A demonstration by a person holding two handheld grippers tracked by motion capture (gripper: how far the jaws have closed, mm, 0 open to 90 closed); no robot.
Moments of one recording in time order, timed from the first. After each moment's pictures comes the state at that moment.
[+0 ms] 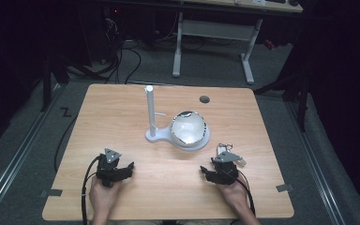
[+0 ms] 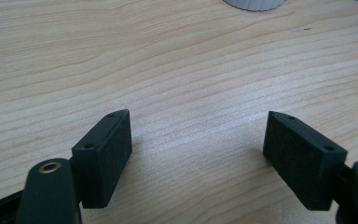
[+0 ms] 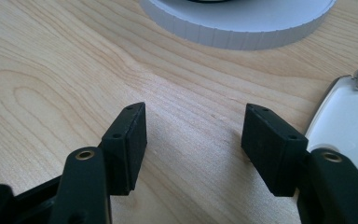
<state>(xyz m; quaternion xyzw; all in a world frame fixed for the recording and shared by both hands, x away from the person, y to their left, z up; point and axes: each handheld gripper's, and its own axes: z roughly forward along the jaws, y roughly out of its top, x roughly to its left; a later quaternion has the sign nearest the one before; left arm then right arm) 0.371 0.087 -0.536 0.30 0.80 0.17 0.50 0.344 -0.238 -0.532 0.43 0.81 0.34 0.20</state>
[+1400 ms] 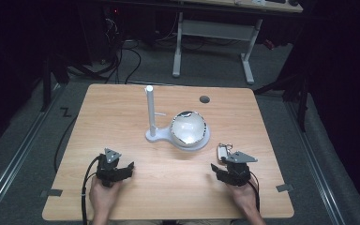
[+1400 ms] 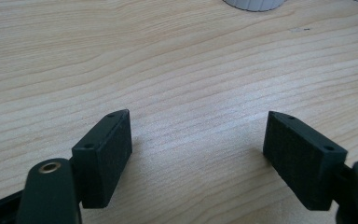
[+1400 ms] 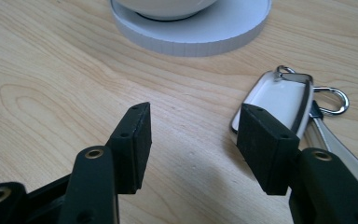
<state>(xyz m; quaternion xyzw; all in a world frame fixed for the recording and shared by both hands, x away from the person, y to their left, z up) 0.371 0.087 -0.536 0.30 0.80 0.17 0.50 0.328 -0.265 -0.509 0.46 0.78 0.36 0.22</state>
